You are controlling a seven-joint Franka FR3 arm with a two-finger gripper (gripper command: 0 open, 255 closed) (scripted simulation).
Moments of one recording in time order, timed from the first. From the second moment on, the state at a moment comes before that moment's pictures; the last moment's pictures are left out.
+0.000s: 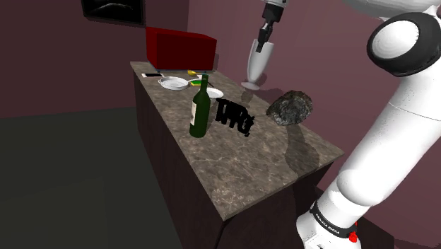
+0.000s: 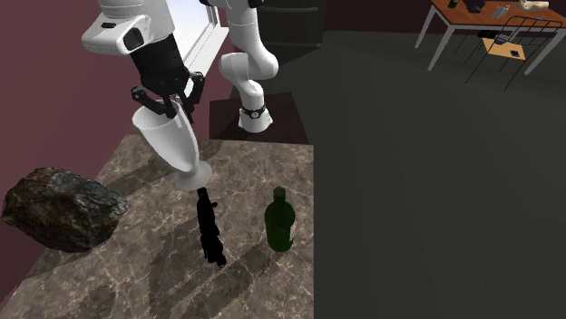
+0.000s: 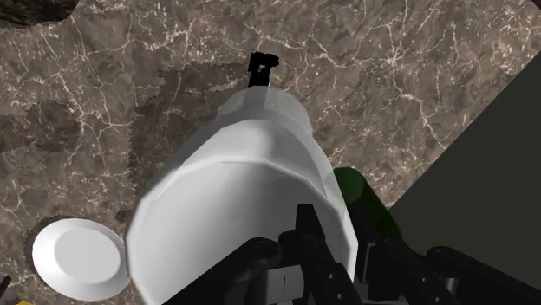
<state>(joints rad) -0.18 0.05 -0.14 -1.35 0.05 1.47 -0.62</state>
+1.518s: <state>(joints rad) -0.44 -0.03 -0.44 -1.44 0.06 1.45 -1.17</state>
